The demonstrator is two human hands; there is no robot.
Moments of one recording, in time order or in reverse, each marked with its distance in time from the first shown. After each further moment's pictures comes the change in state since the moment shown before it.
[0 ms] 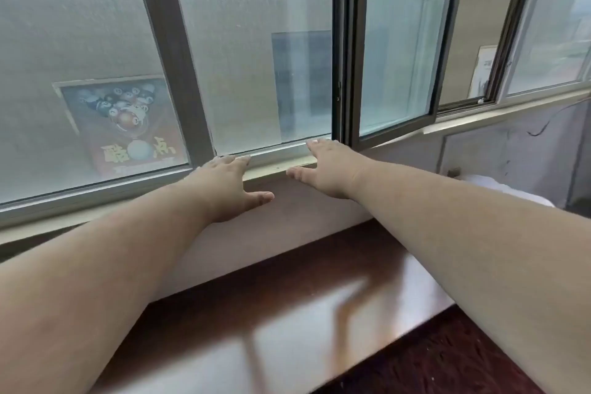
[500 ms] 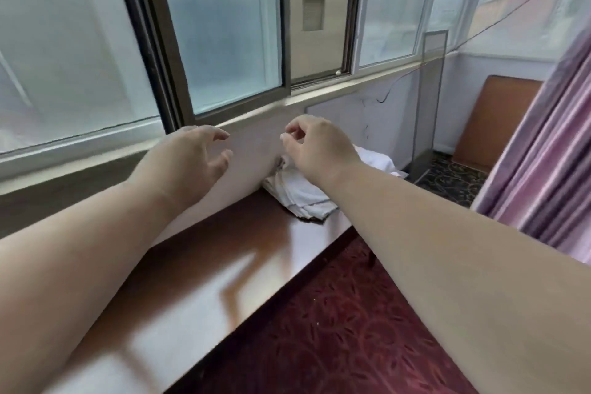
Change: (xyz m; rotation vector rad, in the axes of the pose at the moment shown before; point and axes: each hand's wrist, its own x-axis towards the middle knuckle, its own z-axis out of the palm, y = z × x) left_hand 0.043 0.278 0.058 -0.255 0.274 0.328; right_hand -0.129 0.260 -0.061 0.220 0.496 0.265
